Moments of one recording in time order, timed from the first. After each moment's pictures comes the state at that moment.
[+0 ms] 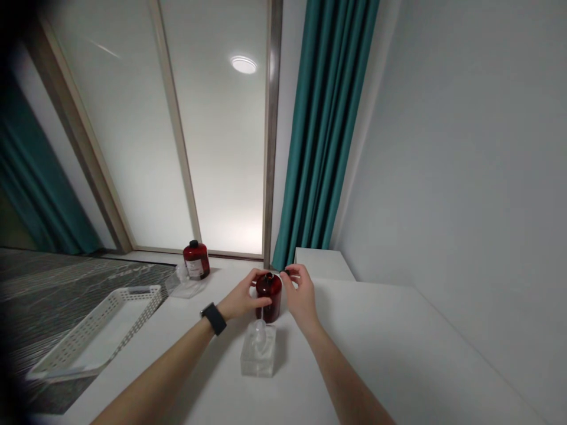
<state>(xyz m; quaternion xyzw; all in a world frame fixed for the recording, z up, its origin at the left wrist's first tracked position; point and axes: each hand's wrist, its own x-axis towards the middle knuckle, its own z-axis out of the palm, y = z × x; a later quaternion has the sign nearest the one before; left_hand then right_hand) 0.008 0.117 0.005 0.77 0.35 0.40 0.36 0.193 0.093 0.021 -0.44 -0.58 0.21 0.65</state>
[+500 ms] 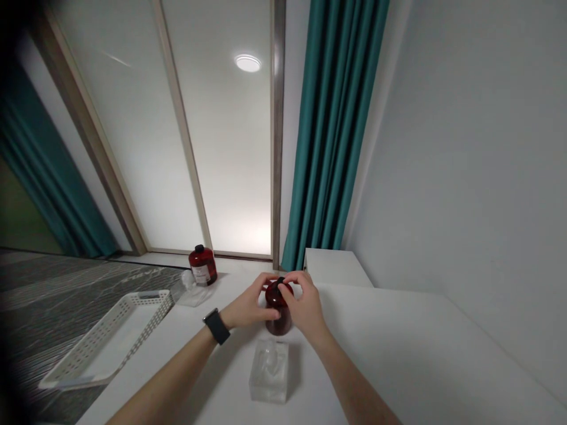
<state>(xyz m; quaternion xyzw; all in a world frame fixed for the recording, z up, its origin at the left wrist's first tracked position) -0.001 0.124 0.019 0.79 0.33 0.36 0.37 0.182 0.102 0.021 -0.41 -0.65 0.19 0.61</state>
